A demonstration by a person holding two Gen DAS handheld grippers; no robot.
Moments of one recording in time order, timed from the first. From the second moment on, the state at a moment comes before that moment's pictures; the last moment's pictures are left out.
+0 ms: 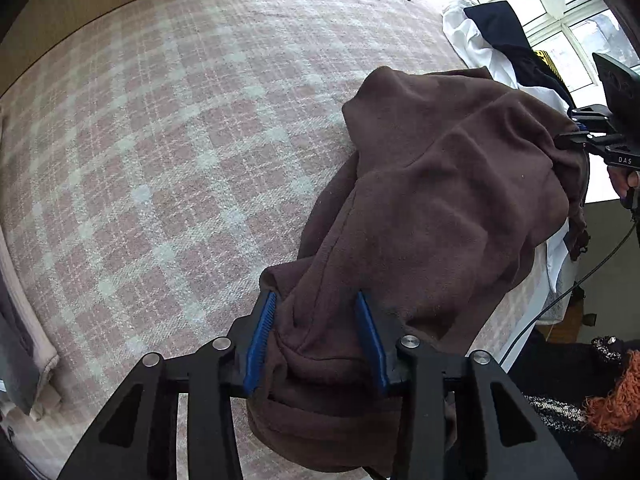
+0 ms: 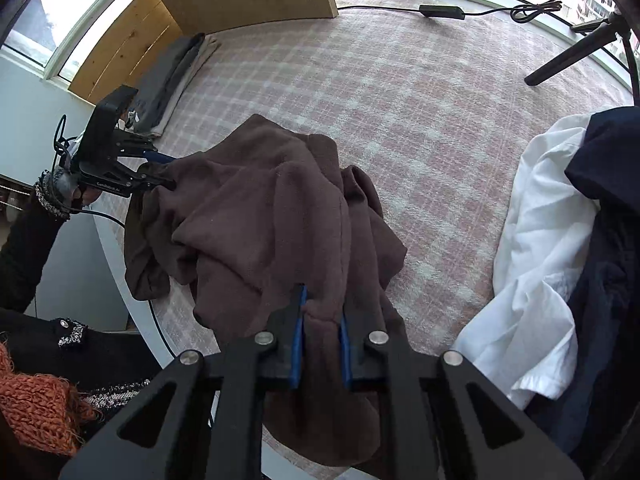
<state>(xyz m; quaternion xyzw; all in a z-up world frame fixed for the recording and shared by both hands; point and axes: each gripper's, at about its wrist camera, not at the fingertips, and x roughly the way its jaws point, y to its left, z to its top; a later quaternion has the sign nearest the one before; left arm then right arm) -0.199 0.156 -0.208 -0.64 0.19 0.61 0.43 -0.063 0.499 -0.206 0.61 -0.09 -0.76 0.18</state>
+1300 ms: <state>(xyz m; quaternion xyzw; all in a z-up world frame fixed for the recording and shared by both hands) -0.106 0.255 -0.006 -0.44 0.24 0.64 0.58 0.171 0.582 -0.023 0.40 -0.10 -0.90 -0.14</state>
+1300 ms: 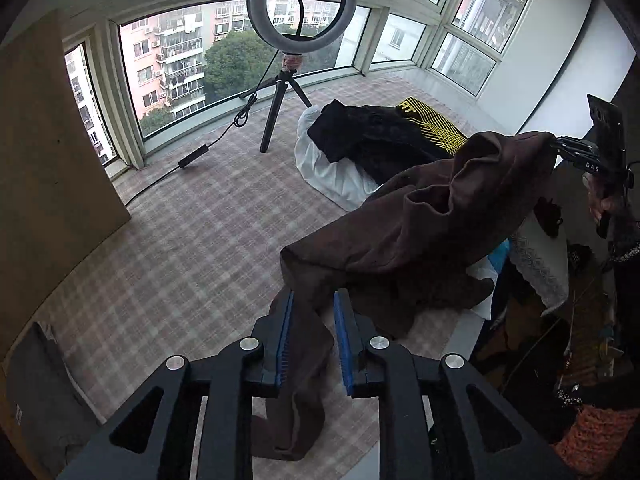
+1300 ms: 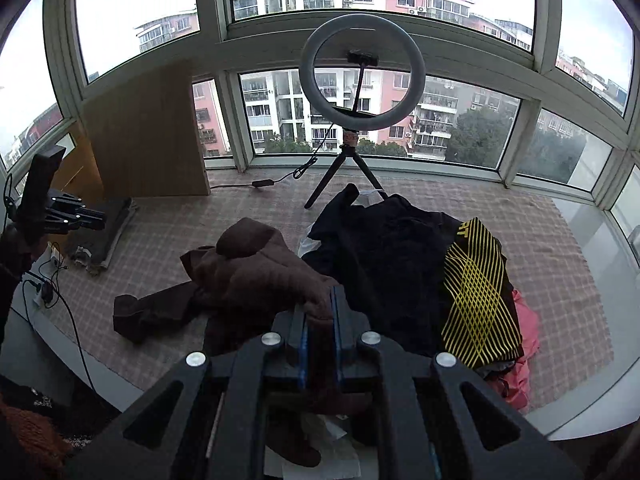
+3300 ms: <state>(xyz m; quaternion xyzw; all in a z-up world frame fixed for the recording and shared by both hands) -0.080 0.177 0.221 -0.13 0.20 0.84 0.48 0.115 0.557 0.114 0.28 -0.03 -0.96 -0.04</state>
